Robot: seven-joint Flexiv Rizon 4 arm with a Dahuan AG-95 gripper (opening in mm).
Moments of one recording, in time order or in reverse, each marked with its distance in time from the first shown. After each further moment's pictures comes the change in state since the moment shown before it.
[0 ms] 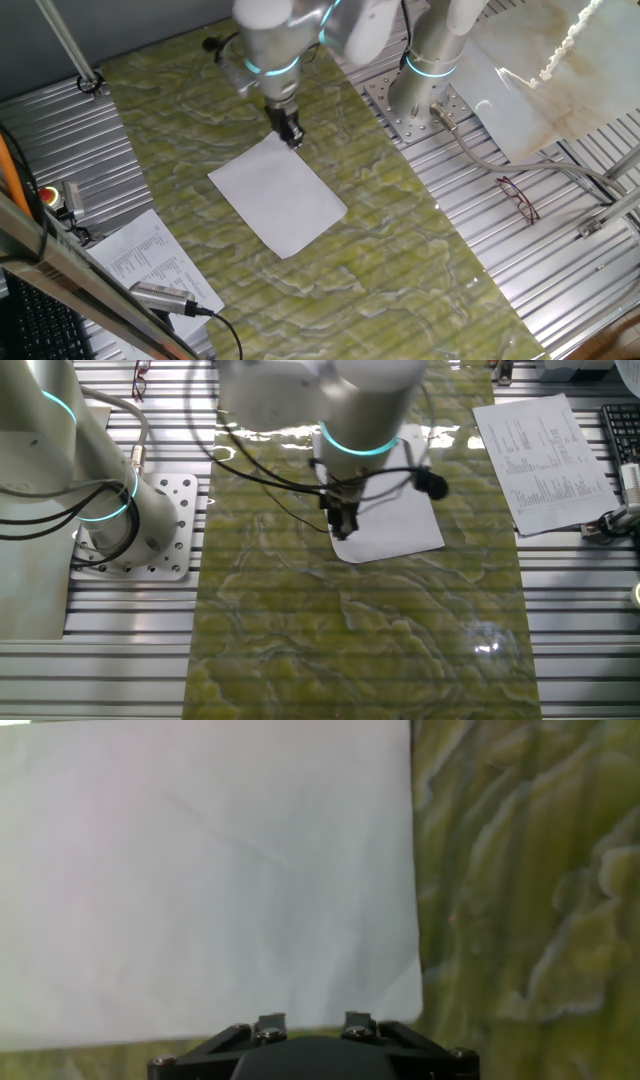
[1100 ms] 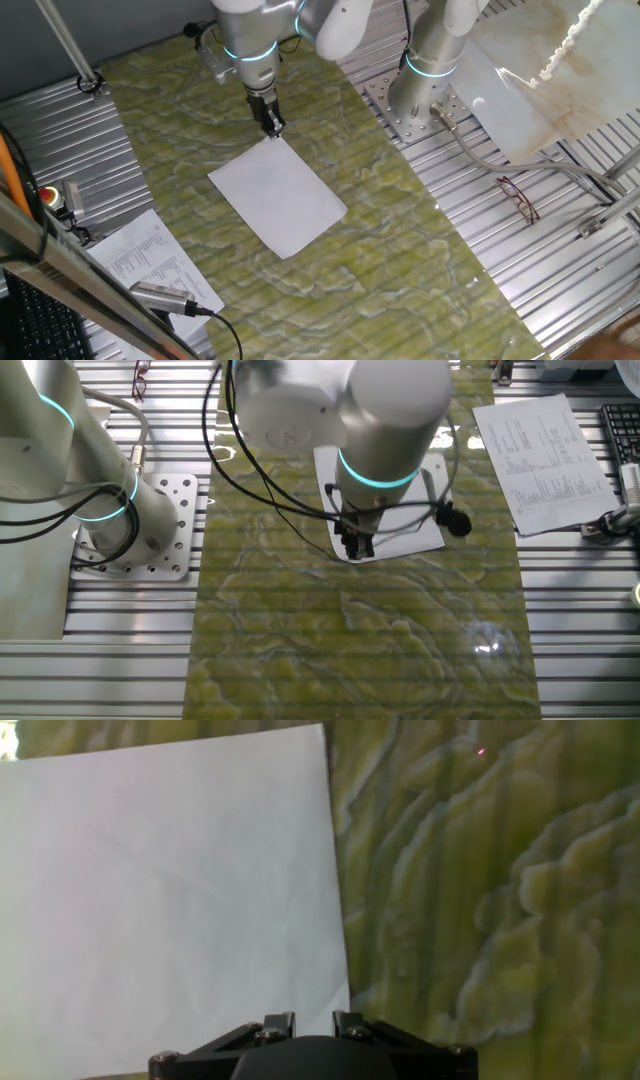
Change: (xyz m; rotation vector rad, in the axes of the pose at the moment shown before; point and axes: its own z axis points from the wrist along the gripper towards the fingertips) arm -0.029 -0.042 0.010 -0.024 0.005 0.030
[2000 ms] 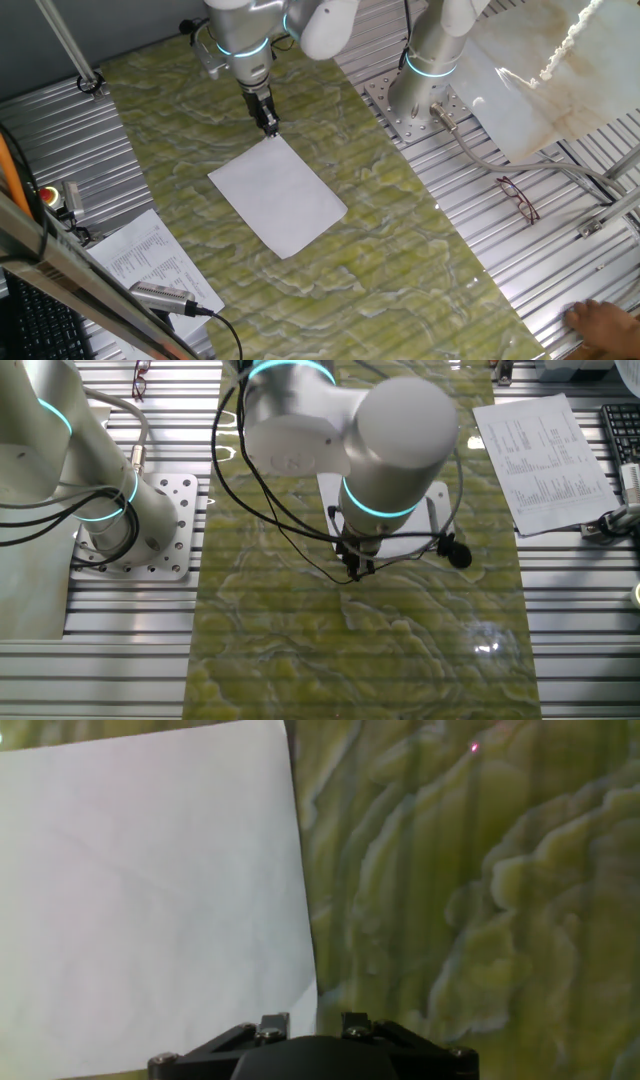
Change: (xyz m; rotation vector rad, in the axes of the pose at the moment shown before) arm 0.000 -0.022 0.015 -0.025 0.016 0.043
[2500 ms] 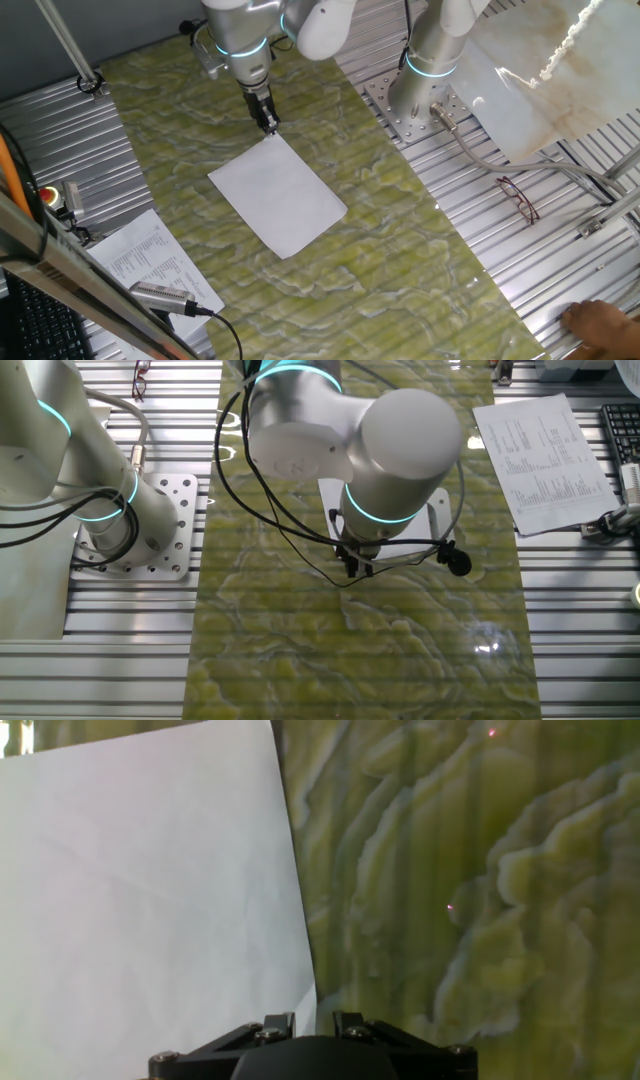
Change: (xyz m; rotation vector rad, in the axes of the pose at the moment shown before) arm 0.003 0.000 -0.002 -0.012 0.011 0.001
